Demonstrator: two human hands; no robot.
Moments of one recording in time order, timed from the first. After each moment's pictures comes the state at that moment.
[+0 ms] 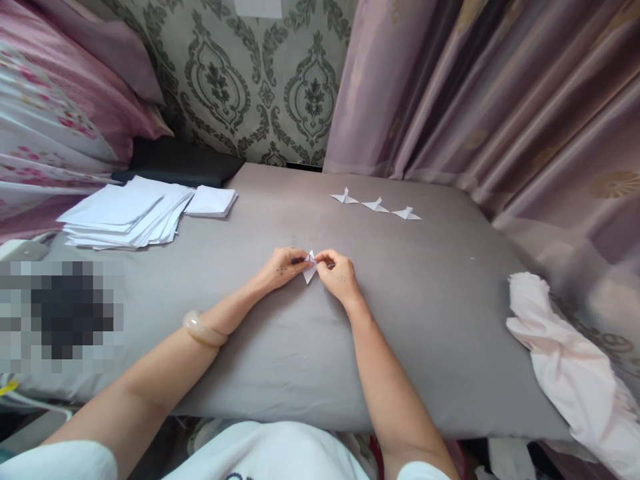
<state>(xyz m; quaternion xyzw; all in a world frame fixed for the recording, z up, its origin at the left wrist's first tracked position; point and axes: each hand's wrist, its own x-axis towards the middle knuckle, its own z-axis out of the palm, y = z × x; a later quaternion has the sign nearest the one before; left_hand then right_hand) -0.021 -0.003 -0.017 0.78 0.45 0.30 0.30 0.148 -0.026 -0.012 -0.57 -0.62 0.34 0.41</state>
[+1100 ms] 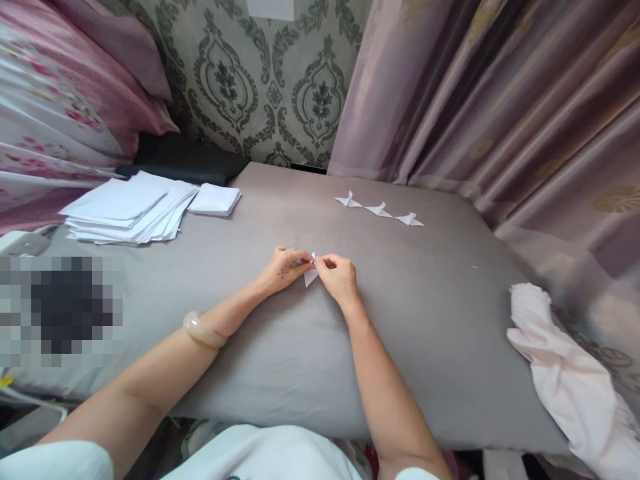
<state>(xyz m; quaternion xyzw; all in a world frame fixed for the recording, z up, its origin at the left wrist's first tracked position) -0.019 -0.005 -0.019 0.78 0.47 0.31 0.27 0.139 -0.026 -0.003 -0.62 -0.59 0.34 0.40</state>
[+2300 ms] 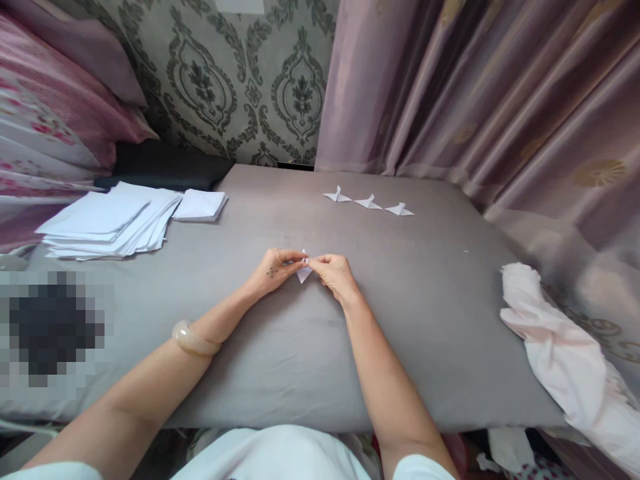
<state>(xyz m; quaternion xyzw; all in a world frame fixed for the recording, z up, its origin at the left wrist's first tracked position) -0.019 -0.002 -0.023 0.73 0.44 0.36 0.38 0.143 -0.024 -0.002 -0.63 -0.42 0.53 0.39</state>
